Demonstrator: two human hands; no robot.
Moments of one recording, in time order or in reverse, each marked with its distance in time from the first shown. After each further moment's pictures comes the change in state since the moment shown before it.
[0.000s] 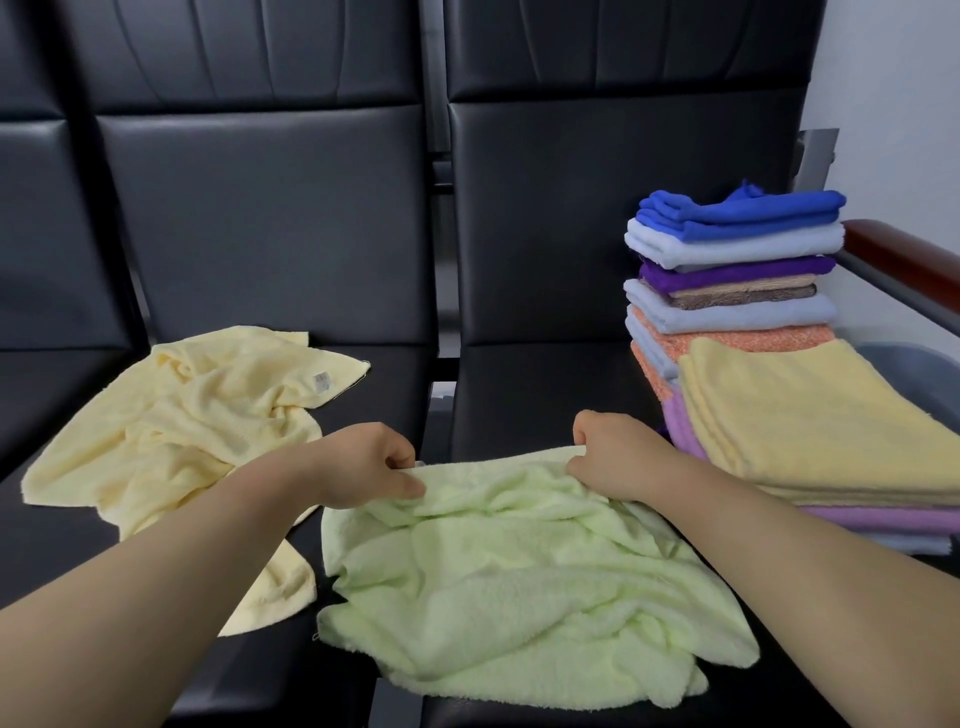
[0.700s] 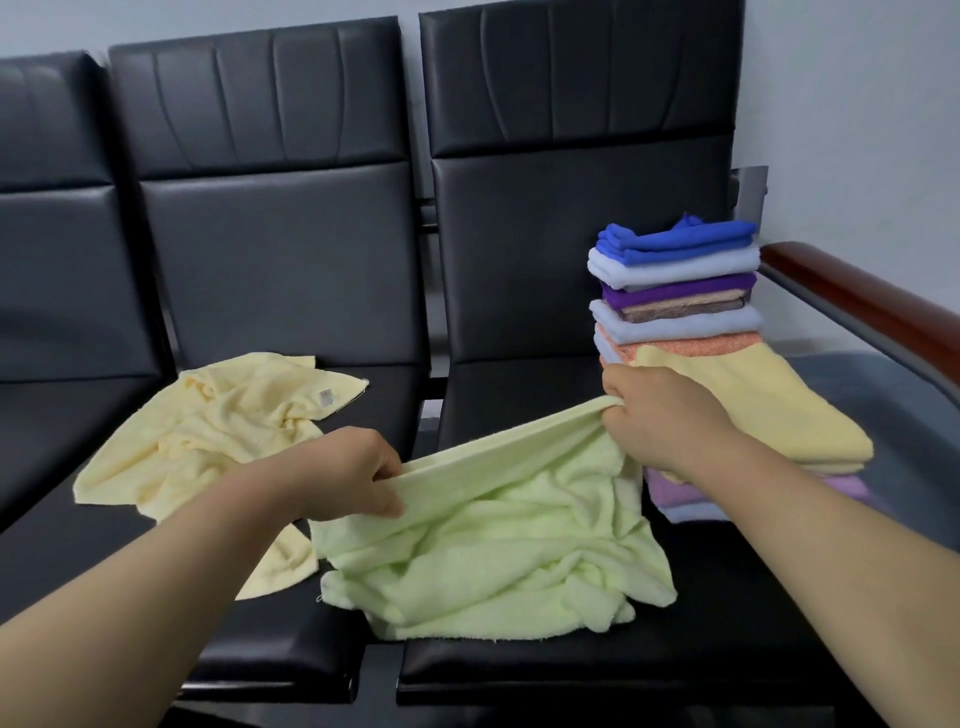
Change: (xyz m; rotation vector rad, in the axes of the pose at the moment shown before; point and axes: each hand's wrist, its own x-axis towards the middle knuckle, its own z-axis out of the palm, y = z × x) left_hand -0.075 0.062 -0.012 0.277 0.062 0.011; right_hand -0.085 0.032 -0.067 -0.059 0.430 -0.065
